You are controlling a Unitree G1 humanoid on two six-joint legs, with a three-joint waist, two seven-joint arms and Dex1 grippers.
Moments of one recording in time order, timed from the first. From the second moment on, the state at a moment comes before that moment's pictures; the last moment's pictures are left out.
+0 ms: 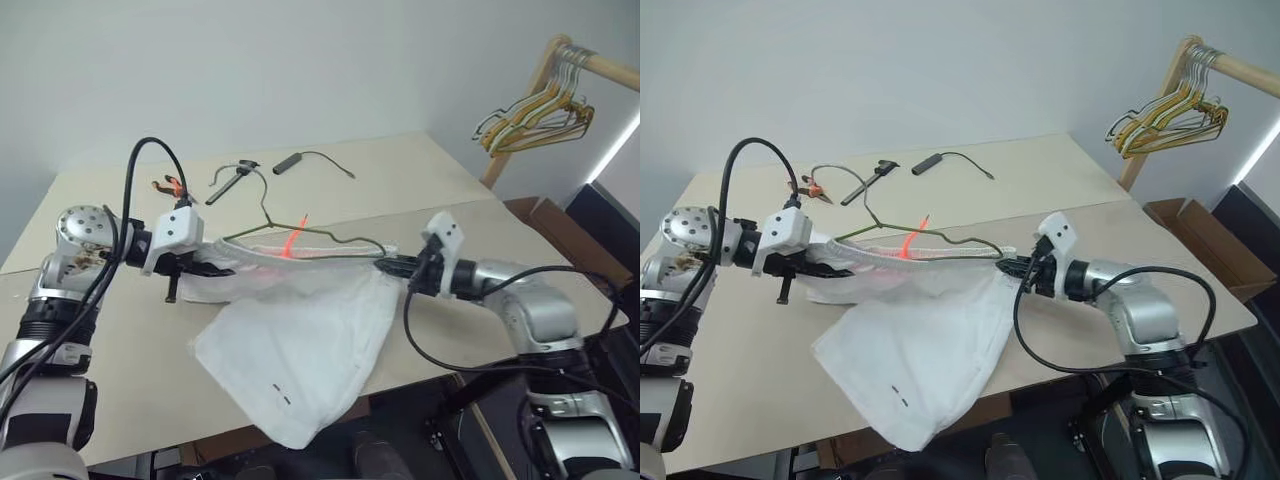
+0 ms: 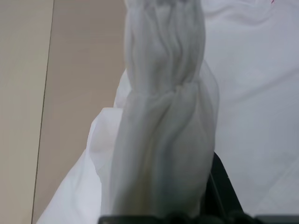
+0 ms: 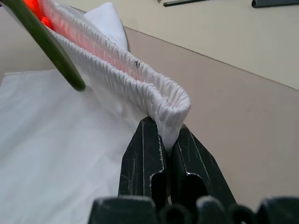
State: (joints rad) left arm -0.70 0.86 -0.11 0.45 -0.15 -0.03 -1.54; right arm -0.49 -0.59 0.02 -0.07 0.39 0.68 0.91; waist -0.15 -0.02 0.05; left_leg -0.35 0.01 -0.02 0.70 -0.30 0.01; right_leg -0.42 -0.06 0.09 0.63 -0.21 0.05
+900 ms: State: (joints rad) left arm -0.66 0.84 -0.12 0.41 -0.22 0.06 -1.55; right arm -0.48 -0.74 0.02 -0.11 0.42 0.65 1.02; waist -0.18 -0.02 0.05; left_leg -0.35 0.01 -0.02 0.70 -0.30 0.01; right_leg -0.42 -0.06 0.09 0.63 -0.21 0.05
